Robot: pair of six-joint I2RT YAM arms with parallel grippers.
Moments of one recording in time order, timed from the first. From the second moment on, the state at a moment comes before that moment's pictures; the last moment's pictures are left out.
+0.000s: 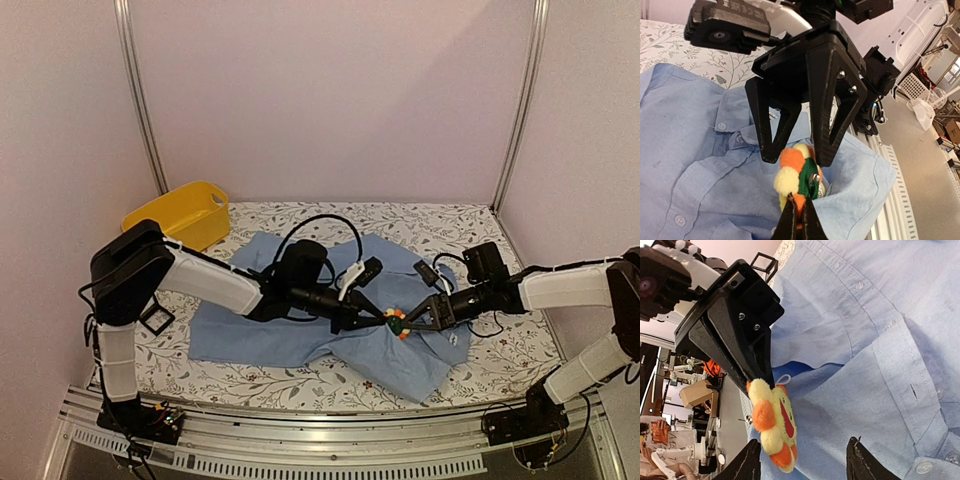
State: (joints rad) left arm -0.96 2.03 1.14 0.48 0.71 -0.13; right arm 0.44 1.44 0.58 -0.01 -0.99 0.27
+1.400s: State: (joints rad) left arm -1.00 1.95 1.11 0.52 0.48 -0.10; right arm 0.53 1.45 0.27 0.97 -0.86 0.38
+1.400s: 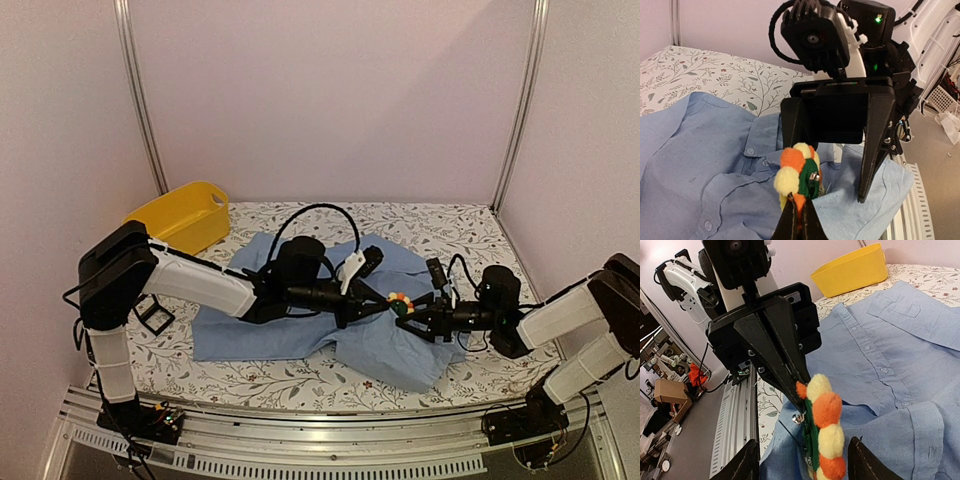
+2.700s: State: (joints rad) left arm -1.00 1.95 1.10 0.54 0.46 -0.08; right arm 0.52 1.62 0.33 1.11 -0.86 0.54
